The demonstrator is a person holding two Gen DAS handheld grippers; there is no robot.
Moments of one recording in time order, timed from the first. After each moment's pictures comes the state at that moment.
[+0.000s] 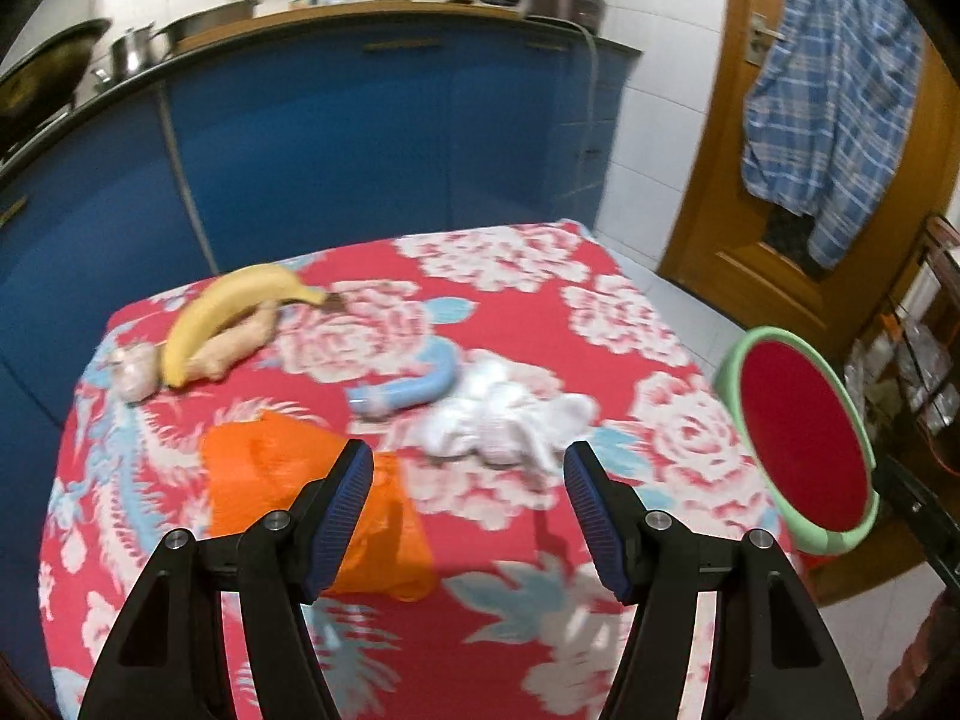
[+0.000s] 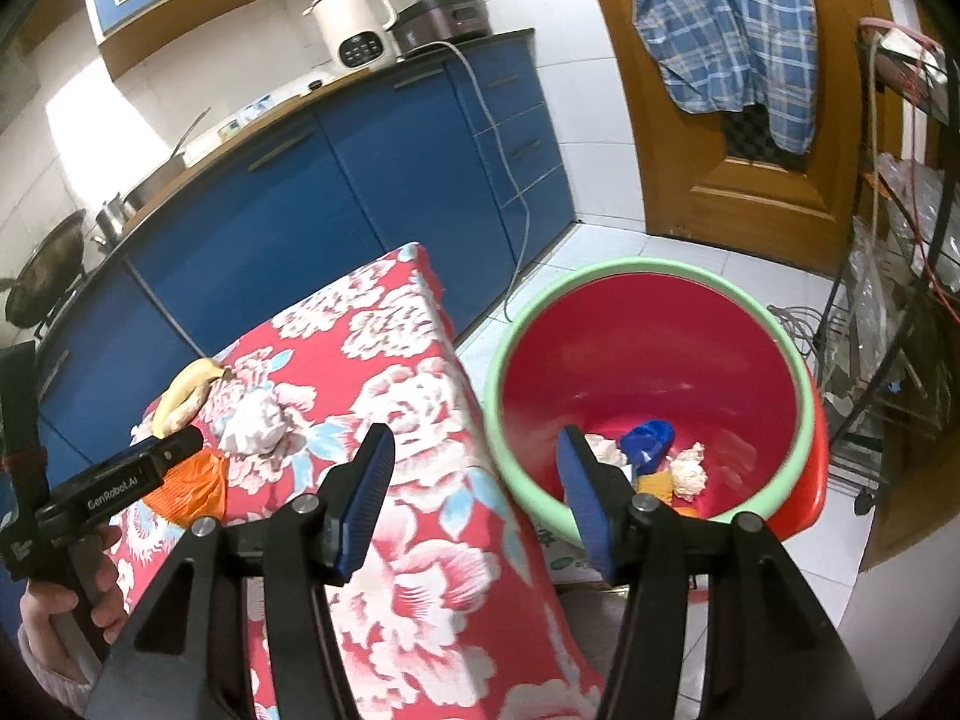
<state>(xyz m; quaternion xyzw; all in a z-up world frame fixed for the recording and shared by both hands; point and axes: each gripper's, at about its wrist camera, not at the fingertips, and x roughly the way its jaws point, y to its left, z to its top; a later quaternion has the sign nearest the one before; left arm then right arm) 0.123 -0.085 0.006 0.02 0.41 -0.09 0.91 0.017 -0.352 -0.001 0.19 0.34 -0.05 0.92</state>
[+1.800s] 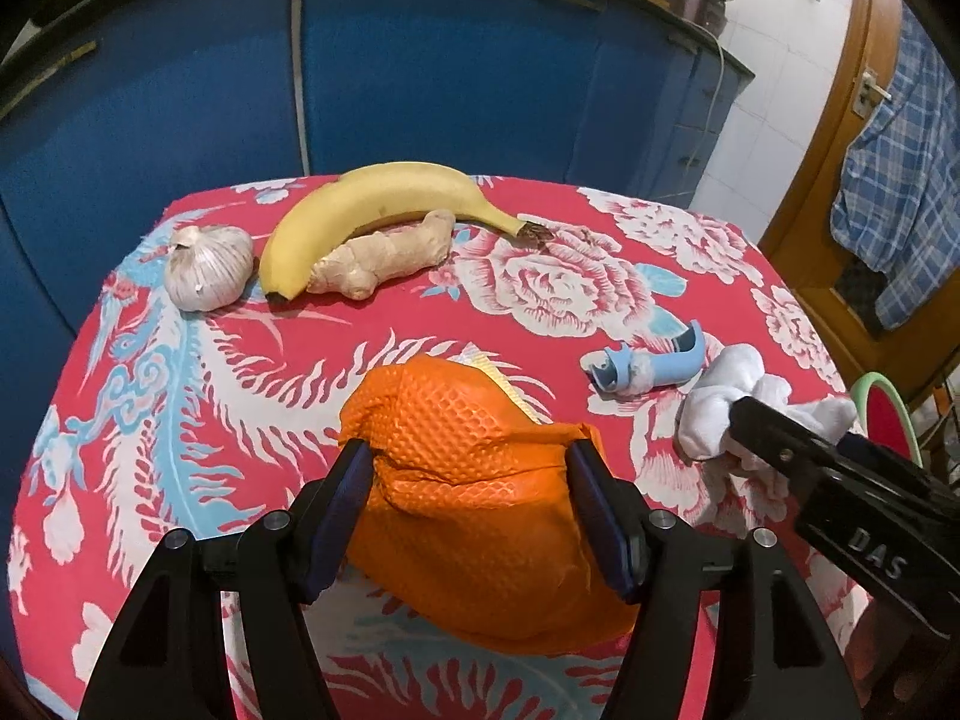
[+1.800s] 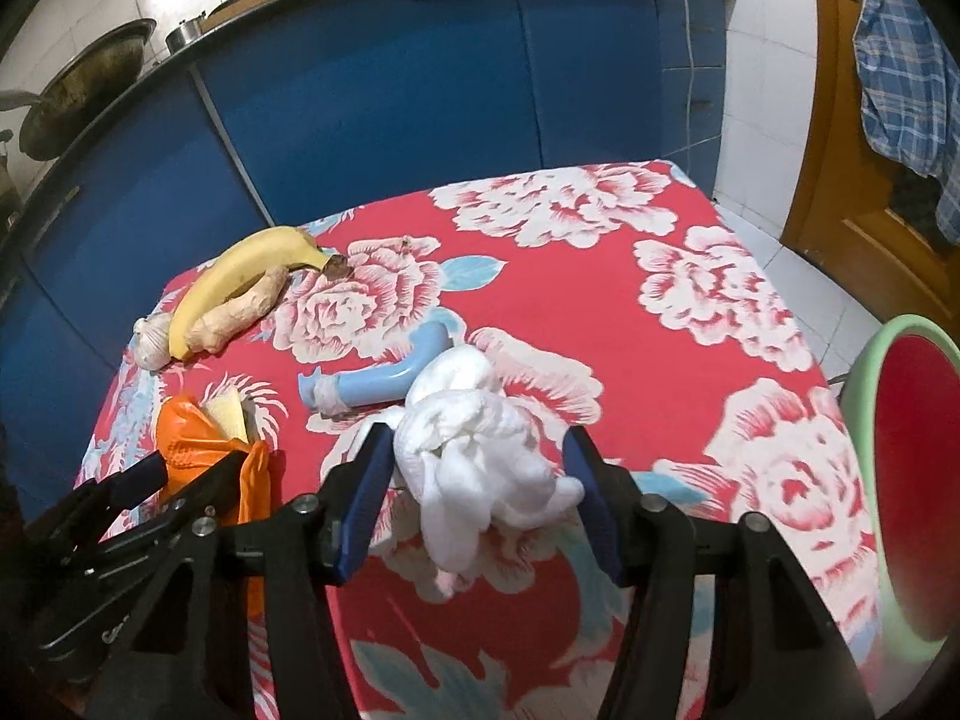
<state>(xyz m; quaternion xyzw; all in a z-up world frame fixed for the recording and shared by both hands) 0.166 0.018 -0.059 -0.05 0.44 -0.03 0.90 0.176 -0.166 -0.061 0.07 0.42 0.06 0.90</state>
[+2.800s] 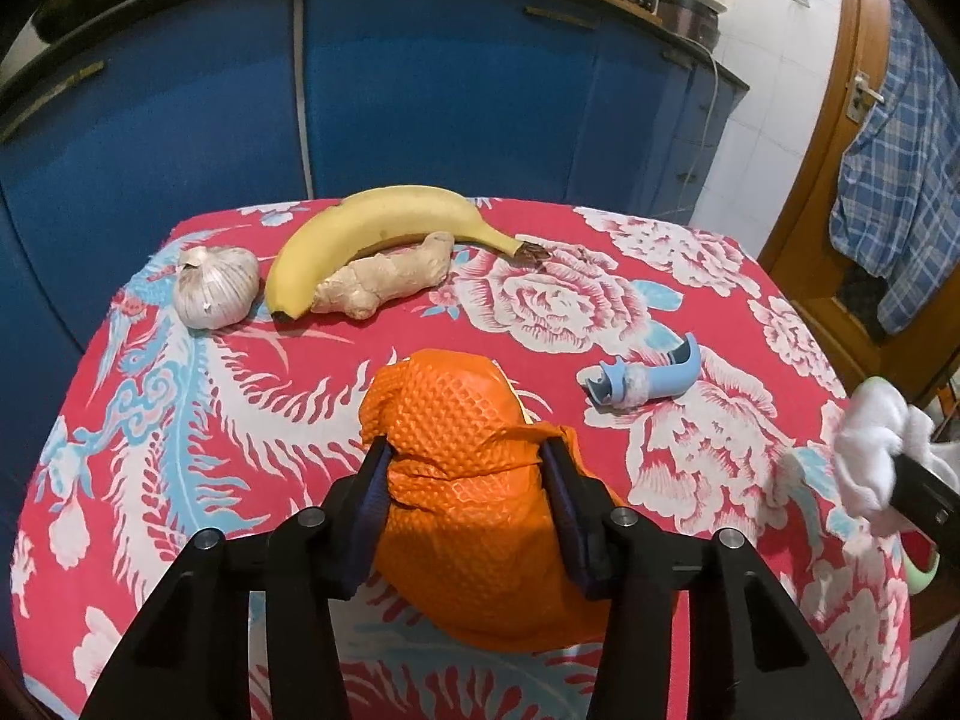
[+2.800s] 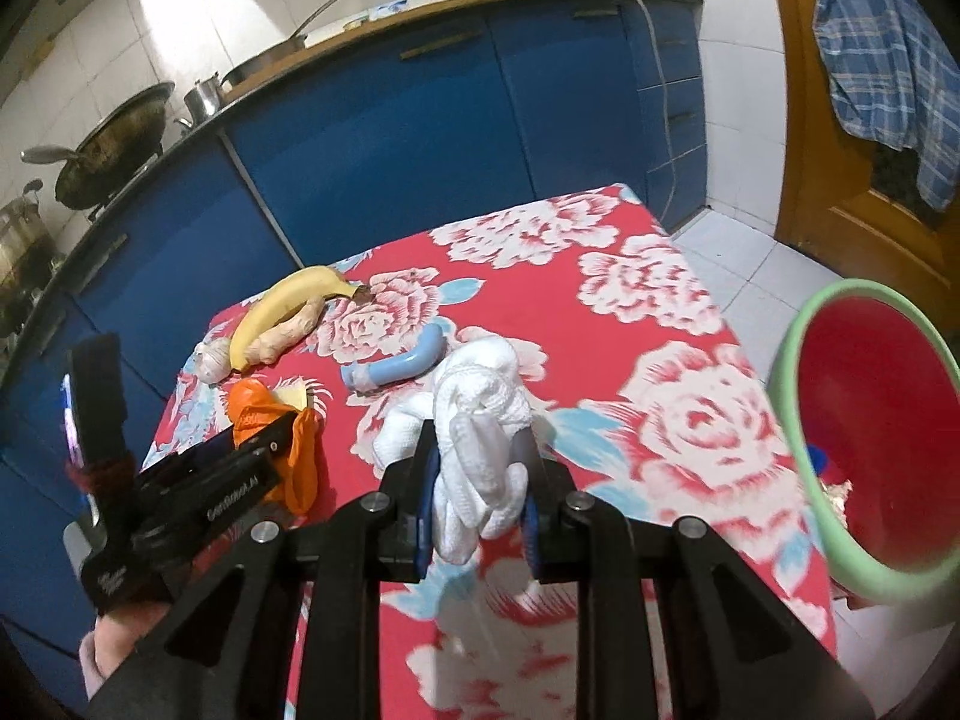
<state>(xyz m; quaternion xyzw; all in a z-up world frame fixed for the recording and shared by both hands) 0.160 0.015 -0.056 -0.04 0.41 -0.02 0.91 0.107 -0.206 -0.020 0.12 0.38 0.07 0.91</state>
